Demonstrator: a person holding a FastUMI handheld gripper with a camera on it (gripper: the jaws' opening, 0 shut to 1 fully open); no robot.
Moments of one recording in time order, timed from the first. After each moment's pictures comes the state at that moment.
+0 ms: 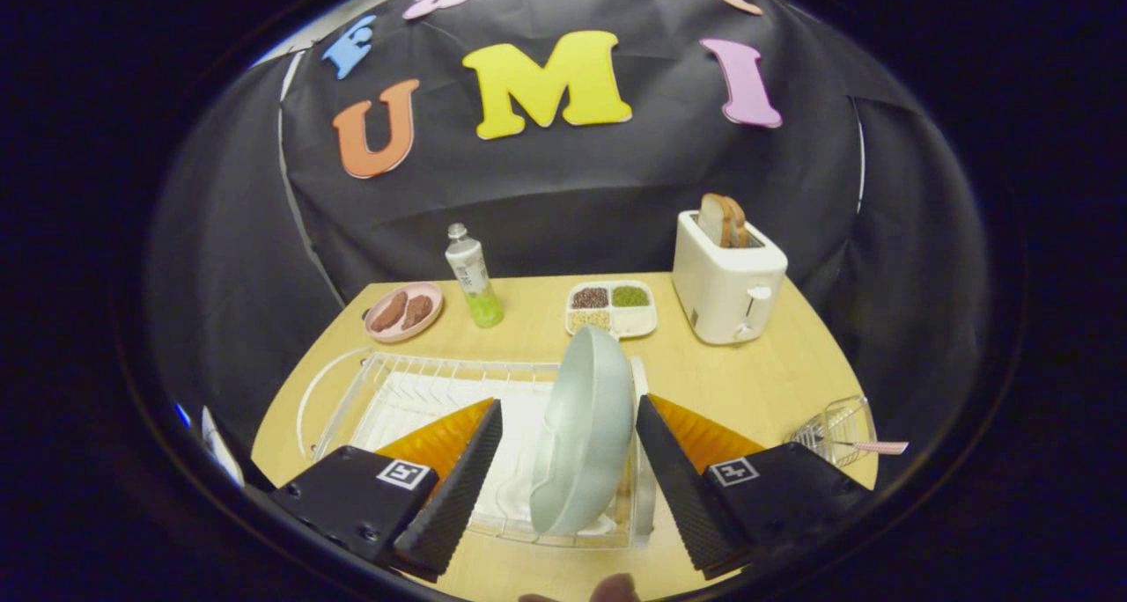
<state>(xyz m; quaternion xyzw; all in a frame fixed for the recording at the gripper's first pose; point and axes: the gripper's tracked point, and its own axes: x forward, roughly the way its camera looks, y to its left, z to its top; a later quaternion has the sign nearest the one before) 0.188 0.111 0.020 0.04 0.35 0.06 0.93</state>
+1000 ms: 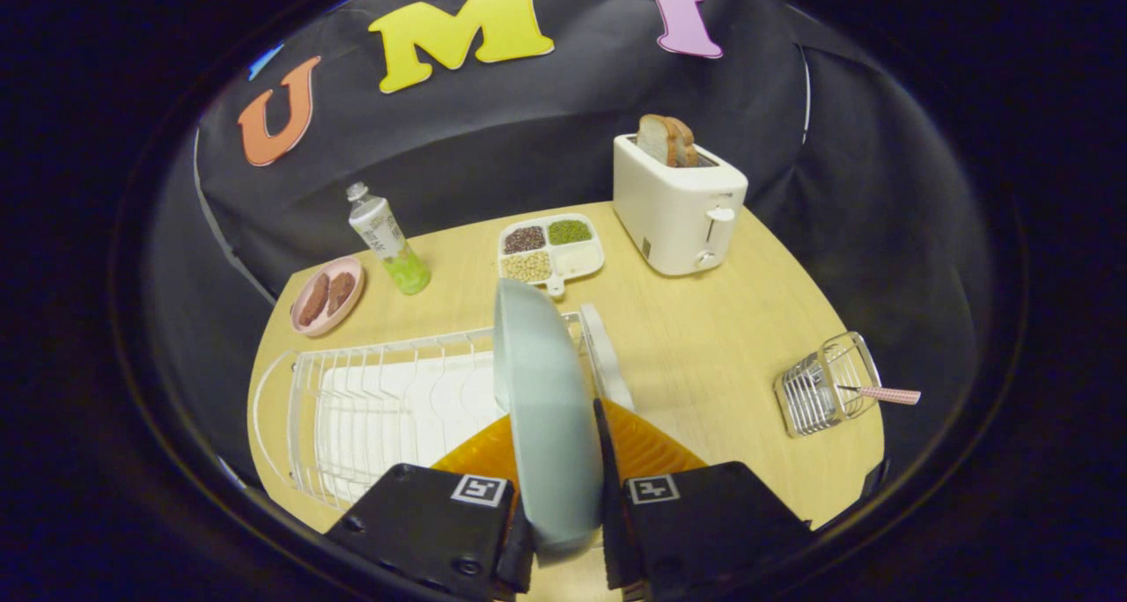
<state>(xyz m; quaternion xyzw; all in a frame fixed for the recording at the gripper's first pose) 0.204 0.102 -0.015 0.05 0.44 -0.07 0.89</state>
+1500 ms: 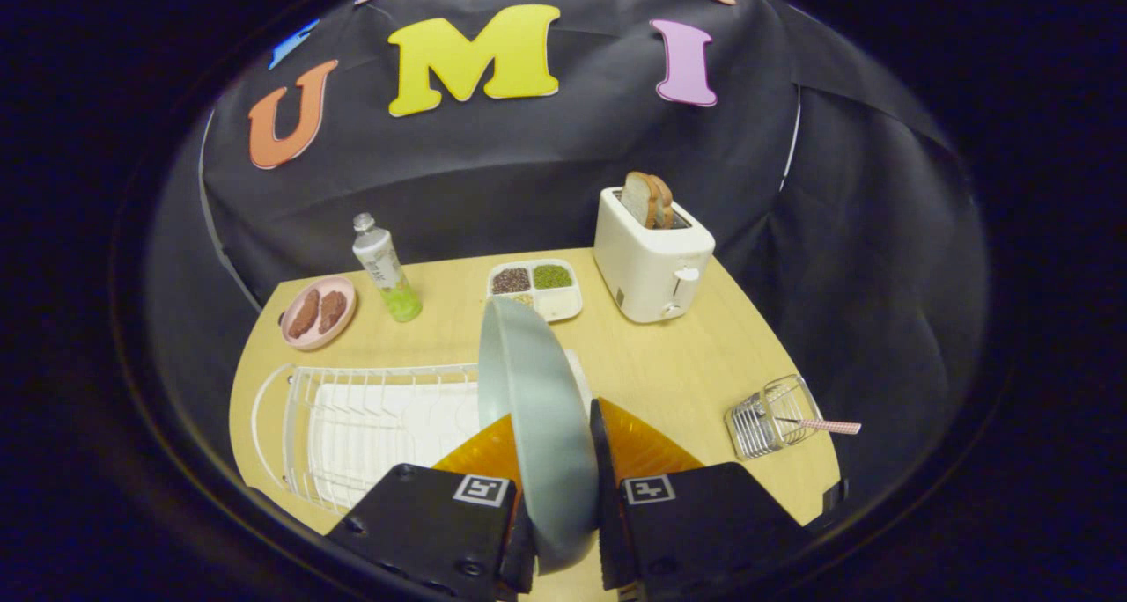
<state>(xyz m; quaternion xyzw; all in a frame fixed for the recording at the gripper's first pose) 0.179 0.107 0.042 0.01 0.38 -0.08 0.92</state>
